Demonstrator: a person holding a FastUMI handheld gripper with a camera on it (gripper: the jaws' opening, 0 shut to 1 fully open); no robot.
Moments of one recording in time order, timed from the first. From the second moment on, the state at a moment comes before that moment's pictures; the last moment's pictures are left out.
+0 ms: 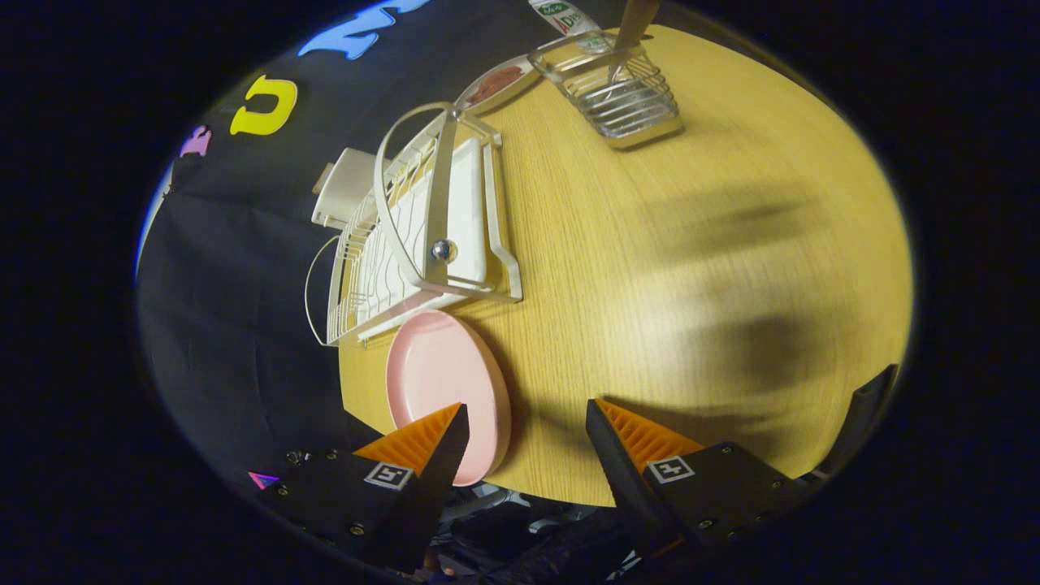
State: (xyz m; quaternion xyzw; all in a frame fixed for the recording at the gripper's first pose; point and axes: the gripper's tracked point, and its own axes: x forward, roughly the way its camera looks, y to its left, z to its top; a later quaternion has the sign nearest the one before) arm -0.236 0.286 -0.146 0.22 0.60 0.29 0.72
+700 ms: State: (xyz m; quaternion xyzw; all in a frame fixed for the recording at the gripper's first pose) arm -0.076 0.210 -0.068 0.27 0.35 0.11 0.89
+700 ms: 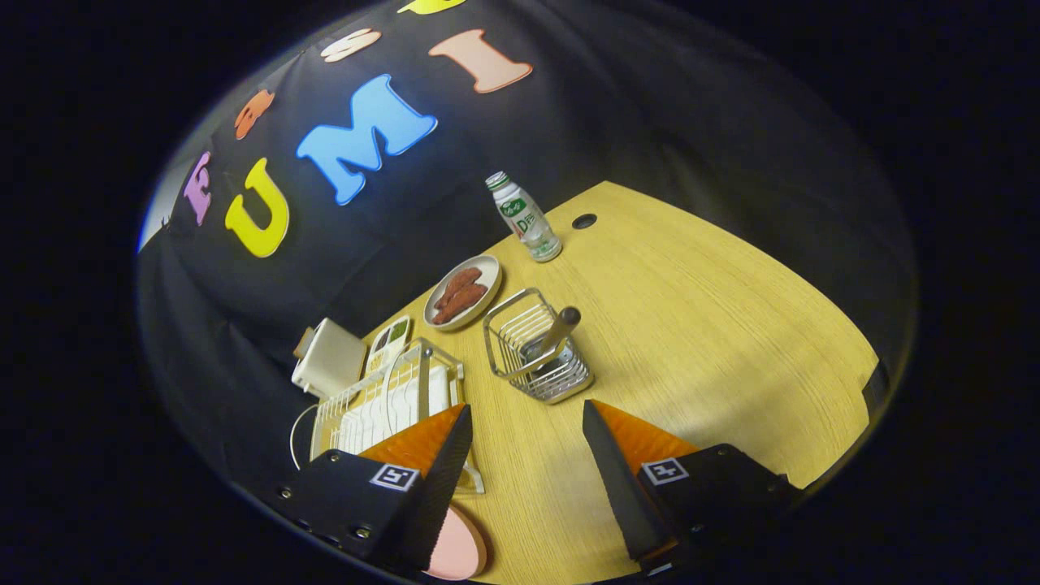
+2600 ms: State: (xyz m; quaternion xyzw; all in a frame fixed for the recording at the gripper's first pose) arm -0.044 0.257 0.100 0.26 0.28 0.23 0.90
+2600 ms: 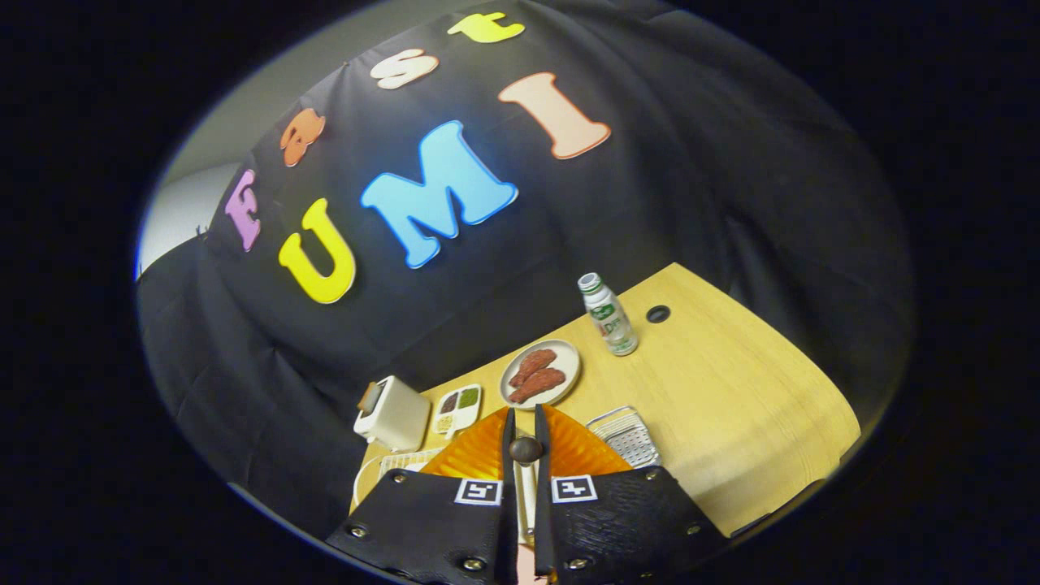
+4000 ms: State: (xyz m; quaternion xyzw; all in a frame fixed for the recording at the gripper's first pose) arm -0.275 0.451 -0.037 -0.06 0.37 0.42 0.82
